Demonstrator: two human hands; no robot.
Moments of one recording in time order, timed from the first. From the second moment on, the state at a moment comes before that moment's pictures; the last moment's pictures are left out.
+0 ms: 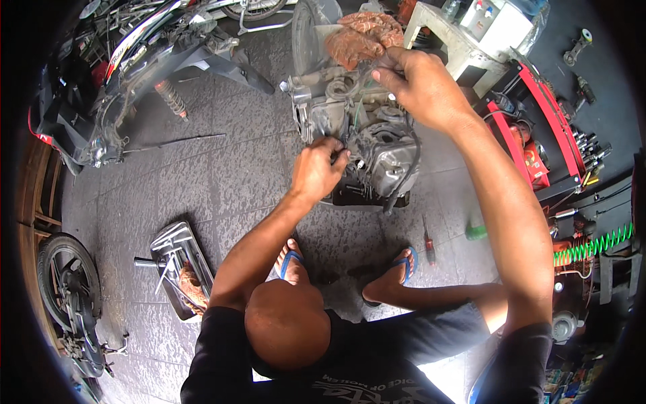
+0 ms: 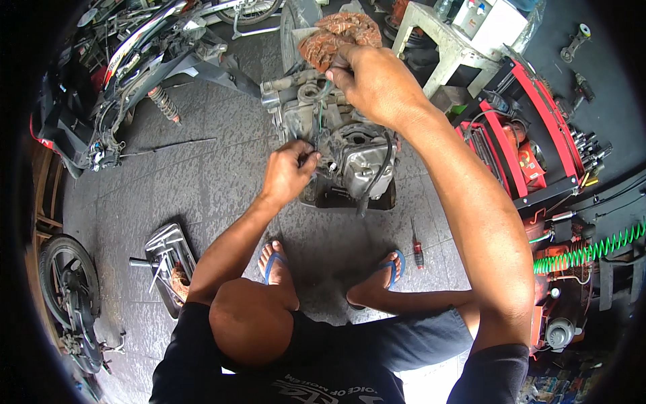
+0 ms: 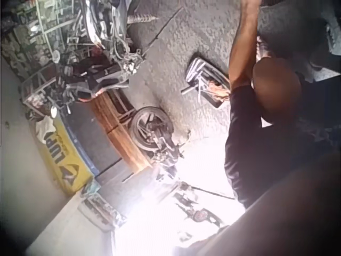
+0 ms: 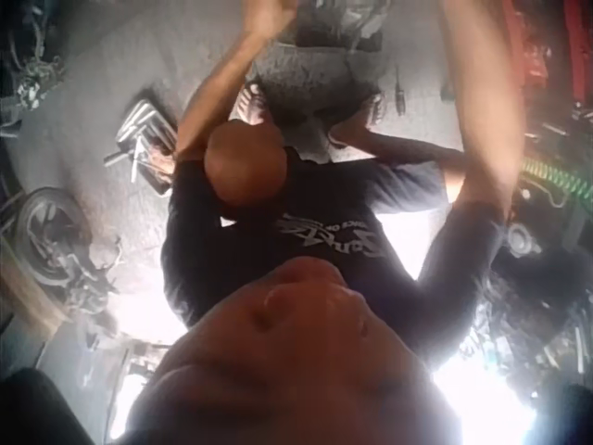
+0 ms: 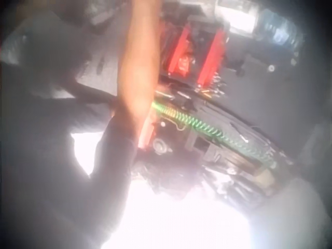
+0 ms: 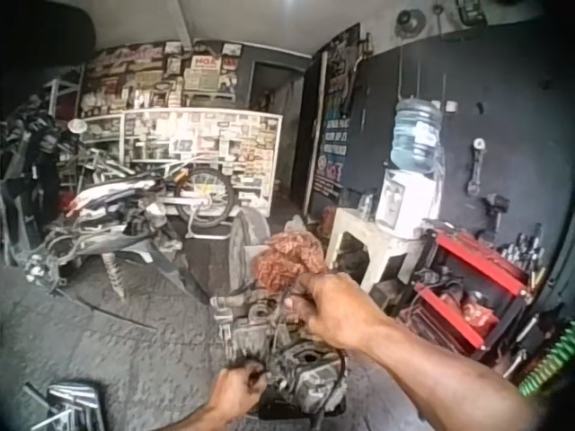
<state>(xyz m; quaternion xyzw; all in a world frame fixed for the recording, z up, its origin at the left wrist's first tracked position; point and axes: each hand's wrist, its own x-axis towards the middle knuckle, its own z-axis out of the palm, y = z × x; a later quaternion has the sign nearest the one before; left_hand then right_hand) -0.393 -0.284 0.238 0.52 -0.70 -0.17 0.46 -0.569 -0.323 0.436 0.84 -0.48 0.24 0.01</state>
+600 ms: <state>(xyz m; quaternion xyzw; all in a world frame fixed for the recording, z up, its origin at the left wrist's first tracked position) -0.452 -0.285 0.344 0.30 -0.67 -0.39 0.56 -0.645 -0.280 0.465 0.87 -0.45 0.15 -0.13</state>
